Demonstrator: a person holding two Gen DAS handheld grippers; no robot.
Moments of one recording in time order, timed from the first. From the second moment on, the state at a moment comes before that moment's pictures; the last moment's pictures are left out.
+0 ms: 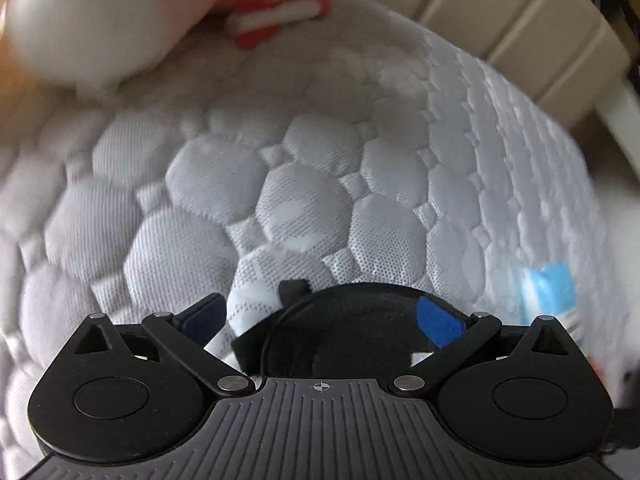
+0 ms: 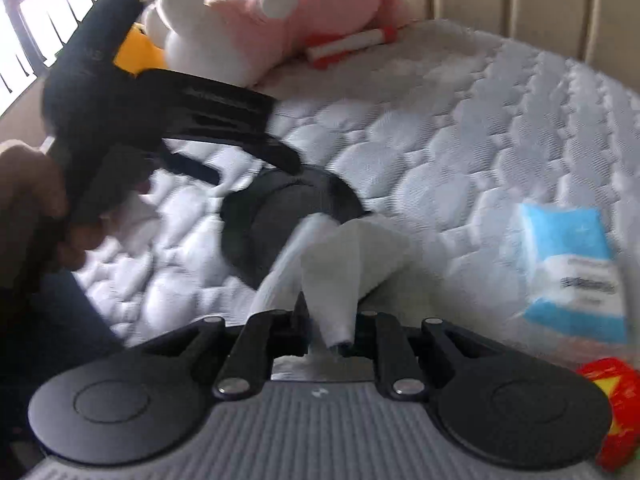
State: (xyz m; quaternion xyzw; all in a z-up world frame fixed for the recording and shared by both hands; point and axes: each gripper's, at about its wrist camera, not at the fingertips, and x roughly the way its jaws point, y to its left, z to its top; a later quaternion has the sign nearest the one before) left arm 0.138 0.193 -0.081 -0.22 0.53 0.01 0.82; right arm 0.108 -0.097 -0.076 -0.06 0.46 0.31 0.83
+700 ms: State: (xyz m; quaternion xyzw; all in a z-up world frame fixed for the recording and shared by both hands) left arm 0.134 0.059 -0.098 0.04 0.56 -0.24 0.79; right arm 0.159 -0.151 -0.025 0.13 0.42 0.28 0.85
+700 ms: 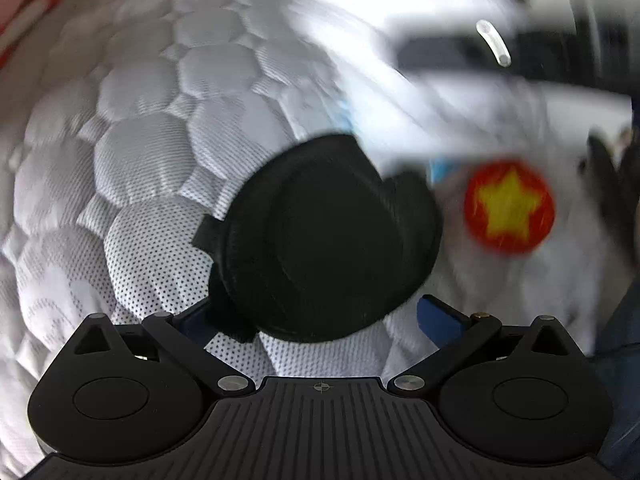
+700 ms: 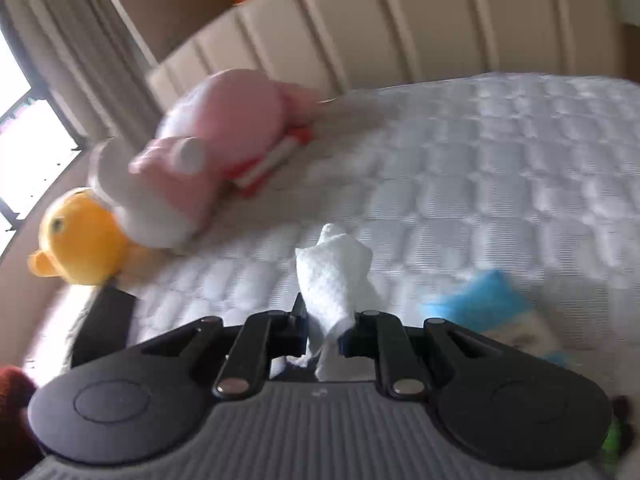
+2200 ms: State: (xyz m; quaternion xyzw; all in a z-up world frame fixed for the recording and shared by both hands) left arm 0.162 0.097 -0.104 -0.19 0.58 -0.20 0.77; right arm 0.136 -0.212 -0.067 0.07 0.53 0.19 0.82
